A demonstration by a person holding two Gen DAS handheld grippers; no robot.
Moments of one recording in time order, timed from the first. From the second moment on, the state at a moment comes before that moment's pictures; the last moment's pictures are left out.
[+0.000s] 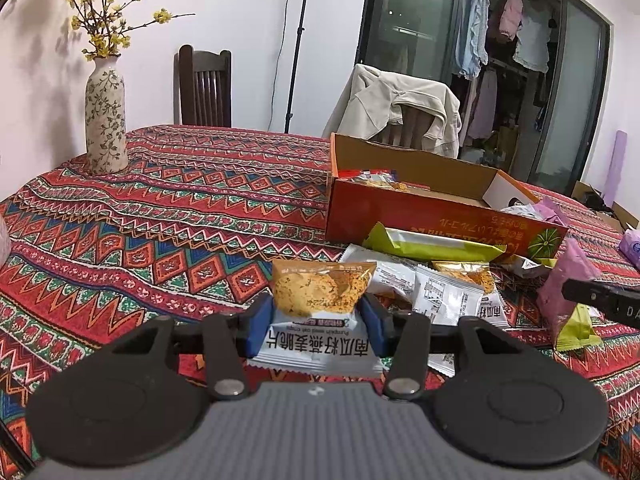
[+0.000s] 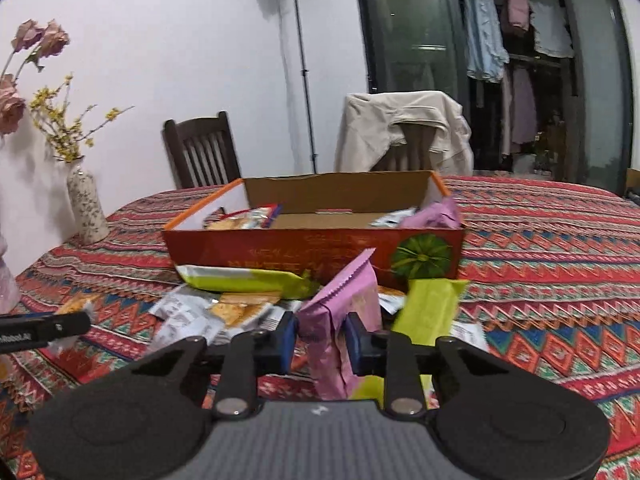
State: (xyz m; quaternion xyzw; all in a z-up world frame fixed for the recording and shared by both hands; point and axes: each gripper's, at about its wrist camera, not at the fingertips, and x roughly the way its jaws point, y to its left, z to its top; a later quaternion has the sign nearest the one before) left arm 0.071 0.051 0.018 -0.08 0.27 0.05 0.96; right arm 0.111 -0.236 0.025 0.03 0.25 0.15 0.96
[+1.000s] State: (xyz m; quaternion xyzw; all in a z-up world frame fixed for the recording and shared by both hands) left arm 0.094 0.024 0.048 -0.04 0.25 0.01 0.97; right arm 0.117 -0.246 0.045 0.02 0.23 0.12 0.97
